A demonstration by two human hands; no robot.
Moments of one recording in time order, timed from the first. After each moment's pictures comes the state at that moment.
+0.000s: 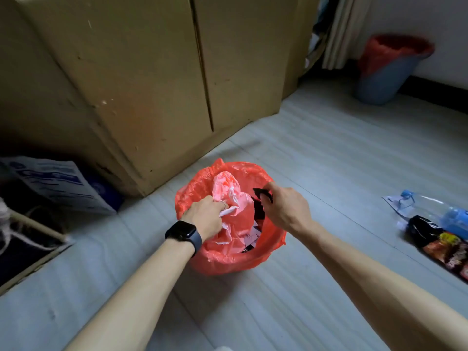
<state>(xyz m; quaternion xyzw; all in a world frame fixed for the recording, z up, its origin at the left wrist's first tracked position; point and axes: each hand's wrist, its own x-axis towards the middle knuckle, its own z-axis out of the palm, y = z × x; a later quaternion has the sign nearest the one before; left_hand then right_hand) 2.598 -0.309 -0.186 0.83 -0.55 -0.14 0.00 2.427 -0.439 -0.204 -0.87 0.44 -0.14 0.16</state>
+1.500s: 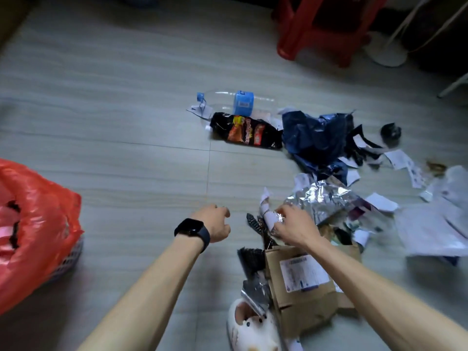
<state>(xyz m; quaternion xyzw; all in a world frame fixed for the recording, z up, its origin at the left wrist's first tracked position) 2.190 -0.391 -0.310 0.52 -0.76 -0.36 -0.18 1.951 -0.333 -0.316 -0.58 0.77 0.09 0.26</state>
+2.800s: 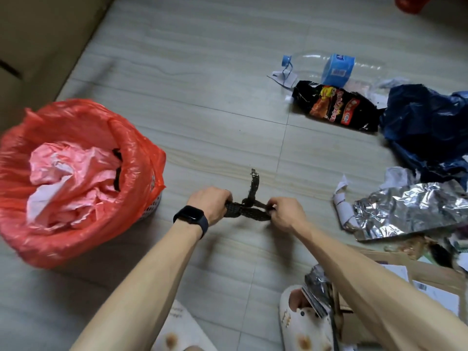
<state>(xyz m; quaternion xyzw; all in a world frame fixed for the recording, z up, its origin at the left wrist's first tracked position) 2.335 -0.377 -0.337 0.61 -0.73 -0.26 -0.16 2.109 -0.371 -0.414 -0.65 0.66 0.10 0.38</state>
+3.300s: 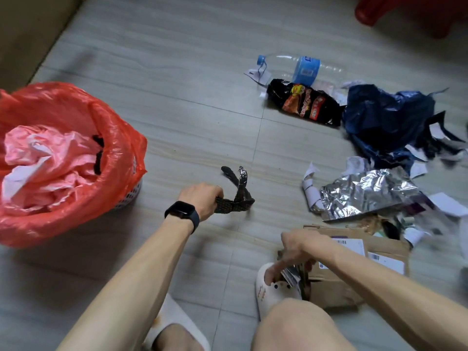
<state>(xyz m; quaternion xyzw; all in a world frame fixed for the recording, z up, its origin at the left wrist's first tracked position) 2.308 -0.342 -0.319 0.60 -0.75 -0.24 -0.15 2.055 -0.287 -0.317 -0.61 0.52 0.46 0.39</state>
